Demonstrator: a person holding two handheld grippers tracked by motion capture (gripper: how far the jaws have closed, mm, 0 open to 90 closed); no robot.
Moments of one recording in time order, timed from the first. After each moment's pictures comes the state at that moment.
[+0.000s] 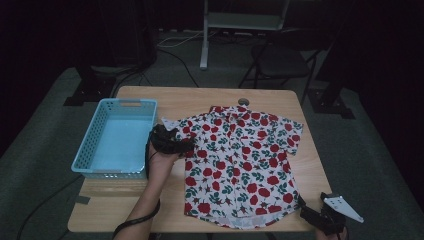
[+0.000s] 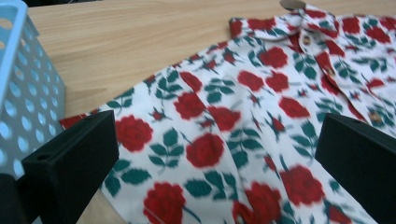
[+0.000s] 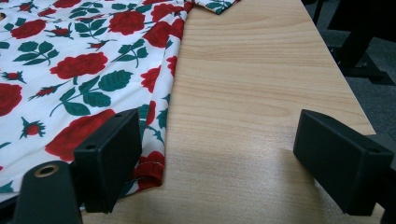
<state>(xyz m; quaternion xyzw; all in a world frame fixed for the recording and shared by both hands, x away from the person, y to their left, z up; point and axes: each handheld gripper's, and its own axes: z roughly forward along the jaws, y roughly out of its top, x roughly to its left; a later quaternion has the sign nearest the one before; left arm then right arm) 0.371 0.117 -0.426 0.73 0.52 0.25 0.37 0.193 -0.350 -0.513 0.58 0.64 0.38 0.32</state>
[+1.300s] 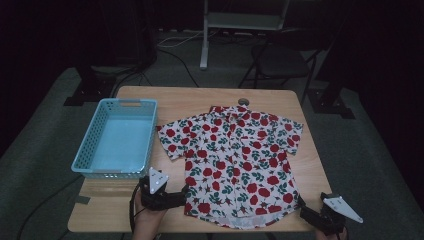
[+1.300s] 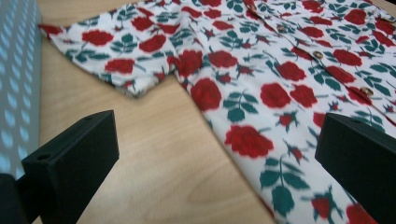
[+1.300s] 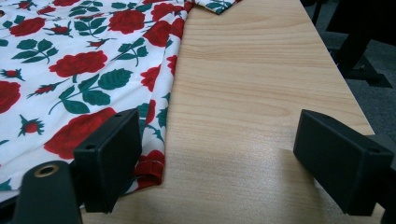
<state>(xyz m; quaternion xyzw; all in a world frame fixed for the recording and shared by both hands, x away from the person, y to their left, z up) 0.233 0.140 -0.462 0.73 0.48 0.24 0.42 0.192 -0.350 -0.514 0.58 0.65 0.38 0.33</state>
